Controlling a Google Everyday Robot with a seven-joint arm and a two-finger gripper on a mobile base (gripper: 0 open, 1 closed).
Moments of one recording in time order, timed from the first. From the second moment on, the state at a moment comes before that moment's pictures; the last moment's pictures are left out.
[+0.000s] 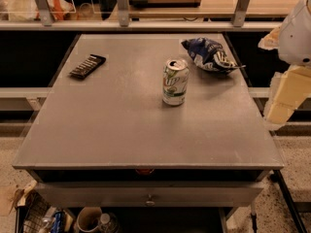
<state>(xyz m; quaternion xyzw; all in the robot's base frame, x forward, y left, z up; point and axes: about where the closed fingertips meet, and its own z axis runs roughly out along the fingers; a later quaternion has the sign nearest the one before) 0.438 -0.217 0.976 -0.60 0.78 -0.03 0.16</state>
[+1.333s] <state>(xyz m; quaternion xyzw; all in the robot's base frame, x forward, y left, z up) 0.474 -0.216 0.905 -0.48 0.83 0.10 0.26</state>
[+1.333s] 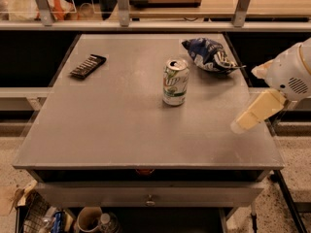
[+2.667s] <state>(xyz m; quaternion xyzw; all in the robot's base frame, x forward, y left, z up) 0.538 -0.212 0.887 -0.39 0.80 0.13 0.44</state>
